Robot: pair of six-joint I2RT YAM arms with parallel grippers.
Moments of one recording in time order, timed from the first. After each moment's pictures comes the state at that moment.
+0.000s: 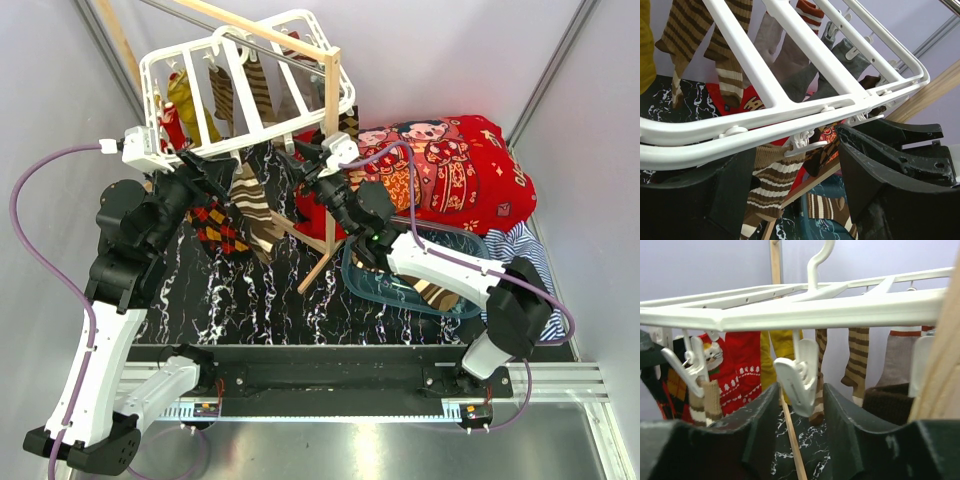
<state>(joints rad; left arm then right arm) -0.28 0.86 1.26 -0.37 0.04 -0.53 0.90 1.61 1.24 0.83 0.16 -0.06</state>
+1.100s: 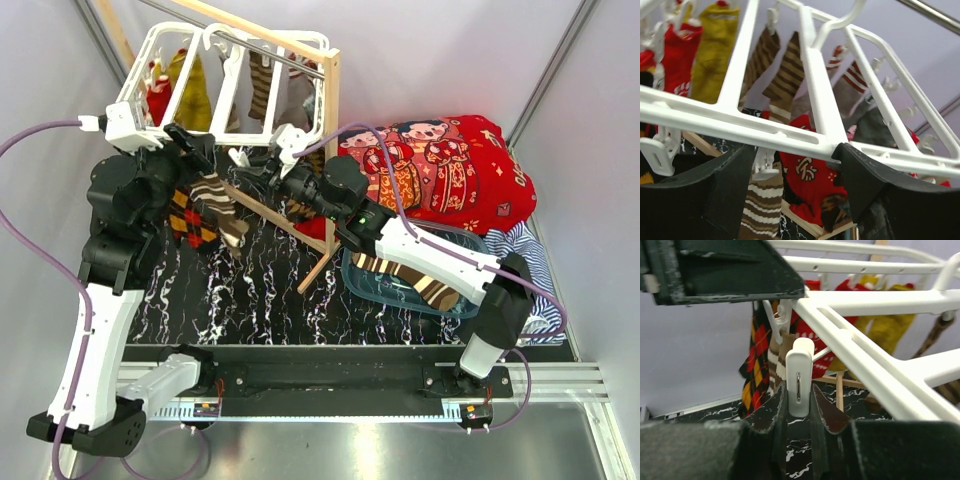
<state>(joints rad) -0.25 0.98 1.43 -0.41 -0.14 -0.37 0.96 1.70 1.55 0.42 -0.16 -0.08</state>
